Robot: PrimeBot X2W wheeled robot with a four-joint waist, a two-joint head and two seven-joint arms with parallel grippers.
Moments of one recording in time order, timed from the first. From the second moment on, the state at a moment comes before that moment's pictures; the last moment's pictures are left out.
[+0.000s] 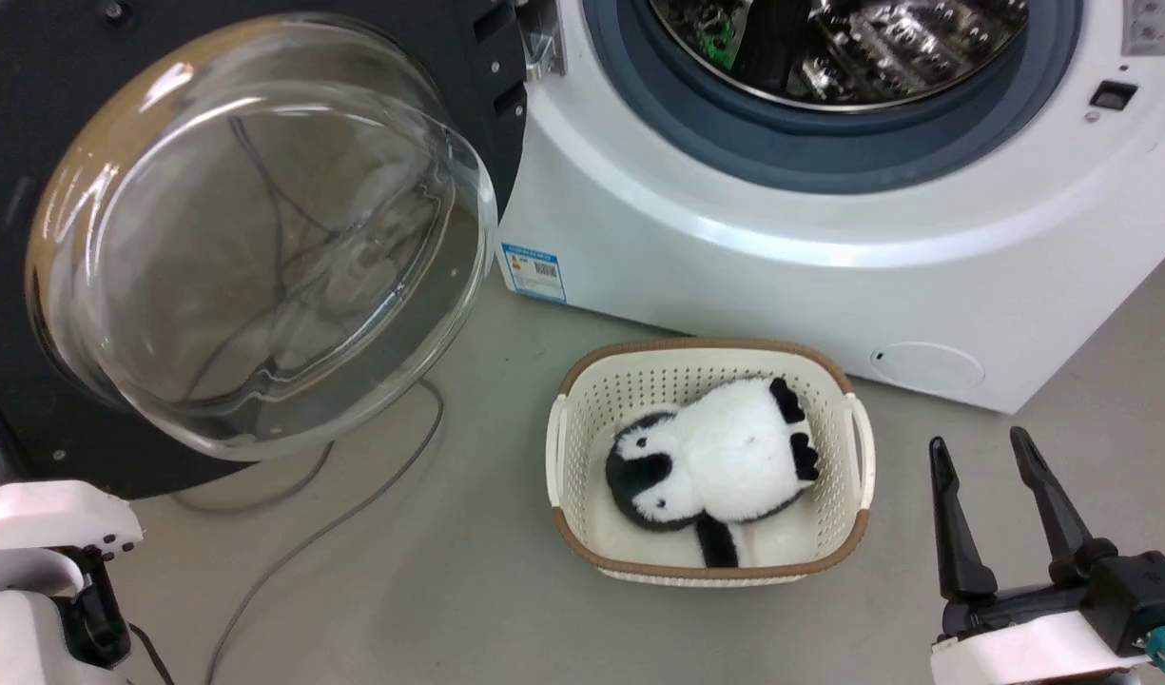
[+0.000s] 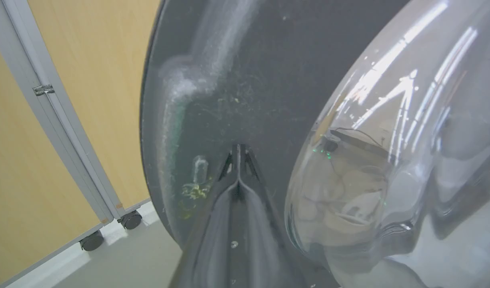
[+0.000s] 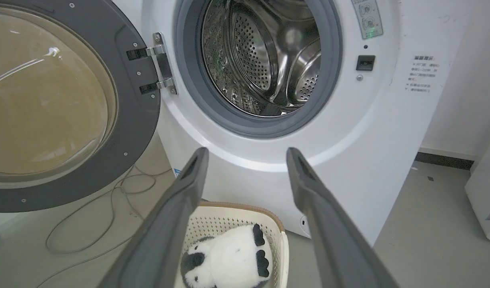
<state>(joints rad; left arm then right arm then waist) -0.35 0.19 0.43 0.44 -0.16 0.08 -0.26 0.02 -0.05 -0.03 -0.02 0.07 0.13 -0.26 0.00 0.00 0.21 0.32</state>
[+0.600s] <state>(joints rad) -0.15 0.12 0.38 0.21 -0.06 0.00 -0.26 0.08 -0.05 -0.04 -0.01 0.10 0.13 -0.26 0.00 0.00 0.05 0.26</state>
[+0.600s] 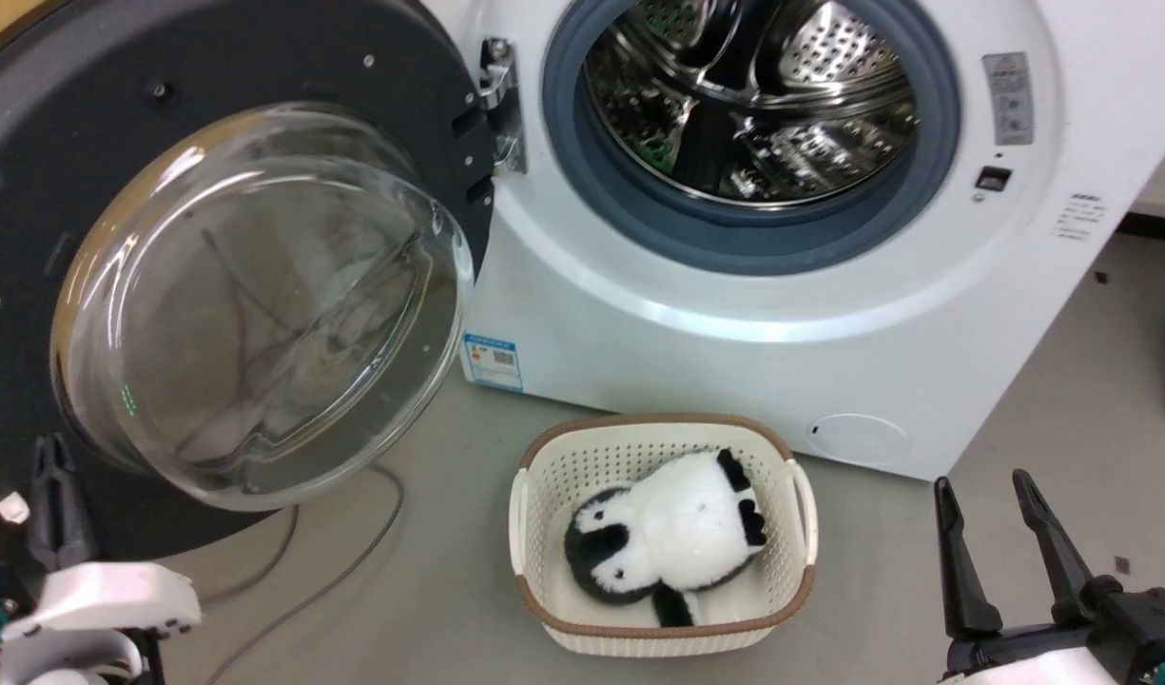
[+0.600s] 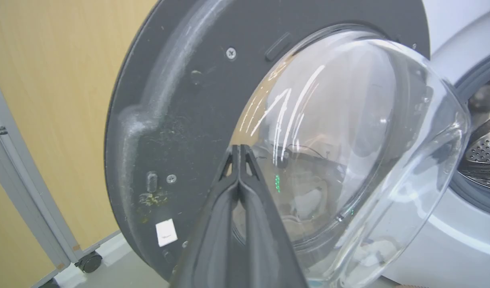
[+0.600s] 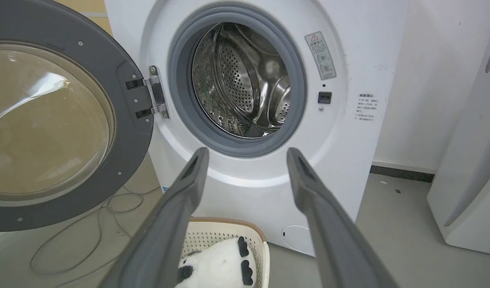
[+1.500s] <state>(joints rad) 0.04 0.06 0.14 0.04 -0.03 -0.09 -0.26 0.11 -0.05 -0.04 -0.03 0.11 0.13 -0.26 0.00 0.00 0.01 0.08</state>
